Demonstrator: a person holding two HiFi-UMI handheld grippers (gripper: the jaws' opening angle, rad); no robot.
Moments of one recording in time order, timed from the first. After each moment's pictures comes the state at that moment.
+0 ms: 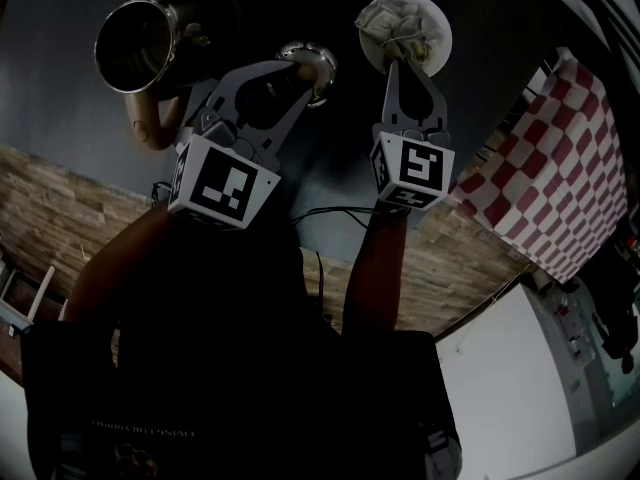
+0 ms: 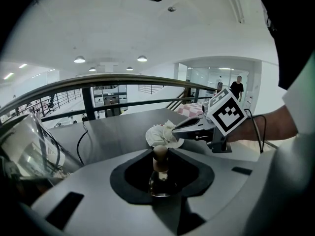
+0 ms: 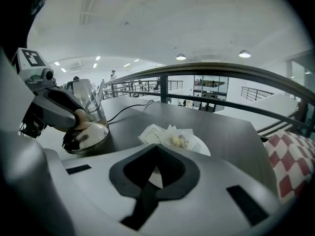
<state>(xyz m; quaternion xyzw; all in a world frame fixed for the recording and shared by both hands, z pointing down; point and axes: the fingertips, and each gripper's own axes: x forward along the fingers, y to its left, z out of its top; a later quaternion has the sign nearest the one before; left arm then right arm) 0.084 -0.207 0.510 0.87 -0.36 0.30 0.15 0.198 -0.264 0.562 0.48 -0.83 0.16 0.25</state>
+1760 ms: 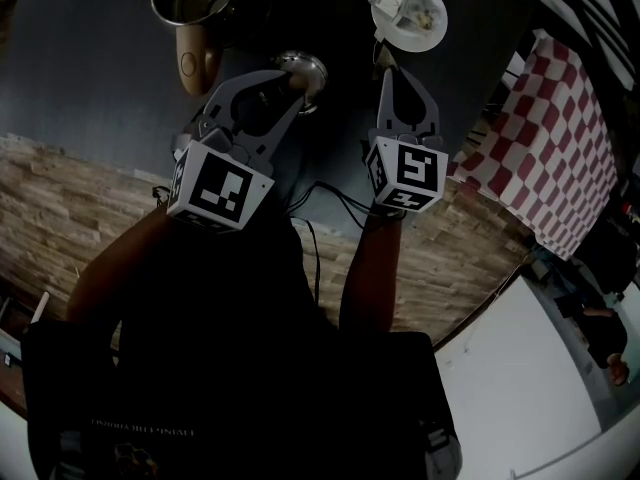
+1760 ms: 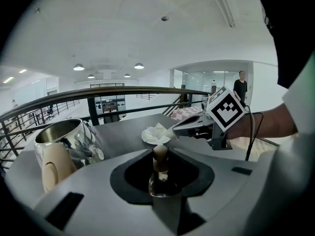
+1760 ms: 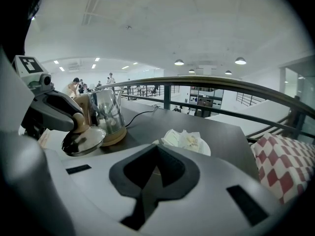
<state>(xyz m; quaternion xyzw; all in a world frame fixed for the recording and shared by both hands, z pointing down) 0.048 -0.123 0.468 0.89 -0.36 0.27 0.12 0.173 -0.182 0.509 0.50 -0.82 0.14 0.24</state>
